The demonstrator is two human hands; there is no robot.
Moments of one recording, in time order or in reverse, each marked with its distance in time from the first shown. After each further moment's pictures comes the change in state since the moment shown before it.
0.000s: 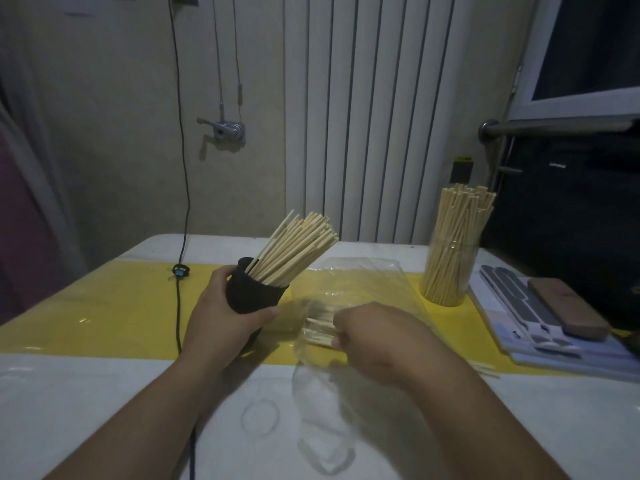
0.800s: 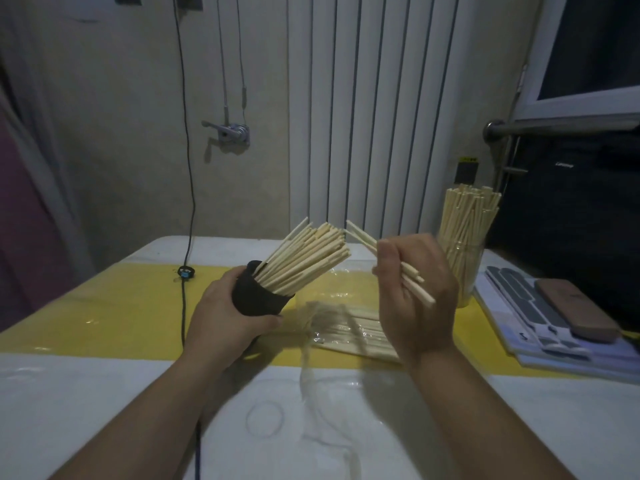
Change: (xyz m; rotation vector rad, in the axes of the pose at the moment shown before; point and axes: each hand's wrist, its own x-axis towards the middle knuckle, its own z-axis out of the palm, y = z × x) left_hand 0.006 -0.004 -0.004 0.119 -0.017 0.051; right_hand 0.018 0.021 0.008 0.614 1.332 -0.203
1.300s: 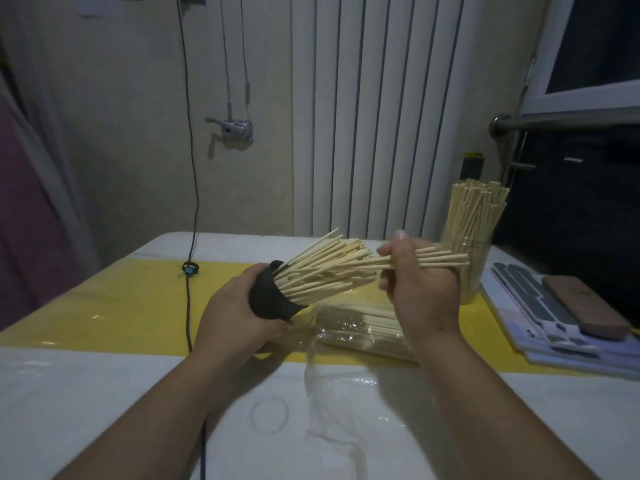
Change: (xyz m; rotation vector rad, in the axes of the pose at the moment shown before) left_hand -0.007 0.010 0.001 0.083 -0.084 0.112; right_hand 0.004 -0.006 0.005 0.404 -0.002 0.719
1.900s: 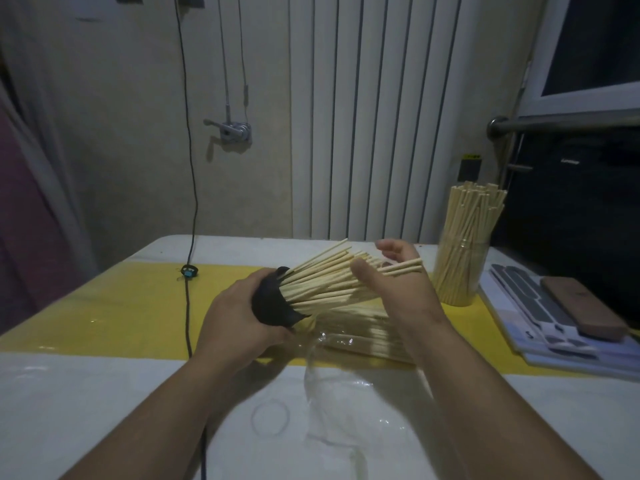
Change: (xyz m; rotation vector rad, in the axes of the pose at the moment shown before) left_hand 0.000 0.003 0.000 0.014 -0.027 0.041; right_hand 0.005 0.014 0.000 -0.145 -0.230 0.211
